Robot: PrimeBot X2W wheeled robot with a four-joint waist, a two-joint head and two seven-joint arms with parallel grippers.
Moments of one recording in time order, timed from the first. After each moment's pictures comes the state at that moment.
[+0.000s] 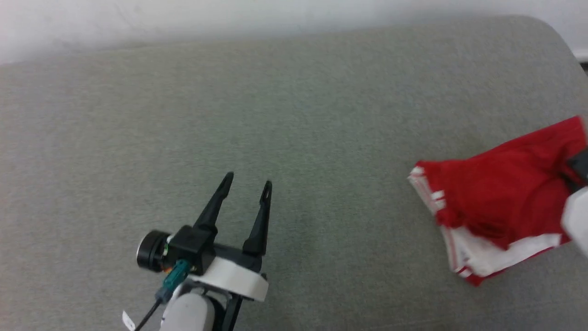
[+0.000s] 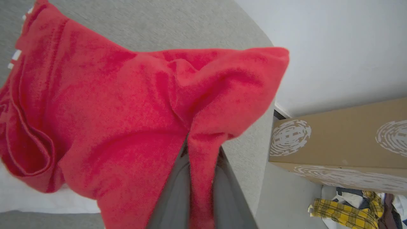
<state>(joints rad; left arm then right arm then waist) -0.11 0.05 -0.23 0.08 -0.12 -0.06 -0.26 -0.32 -0.76 0.34 0.14 0.24 0.13 0.43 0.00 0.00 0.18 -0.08</state>
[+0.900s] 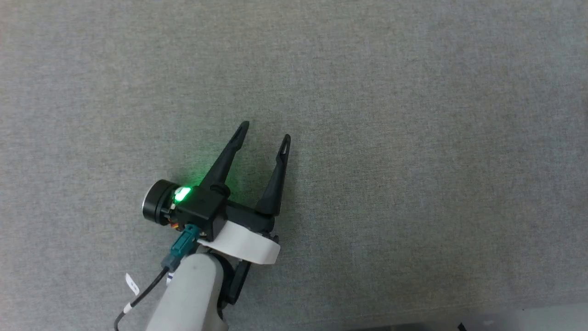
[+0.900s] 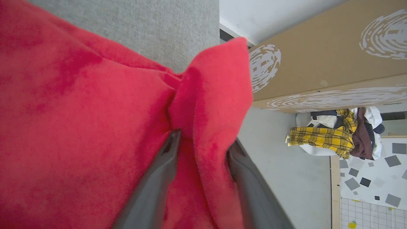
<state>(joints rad) -0.28 0.05 -0.28 0.05 -0.09 -0.09 -0.26 -0.51 -0.80 -0.01 0.72 0.13 0.13 0.06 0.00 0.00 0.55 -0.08</state>
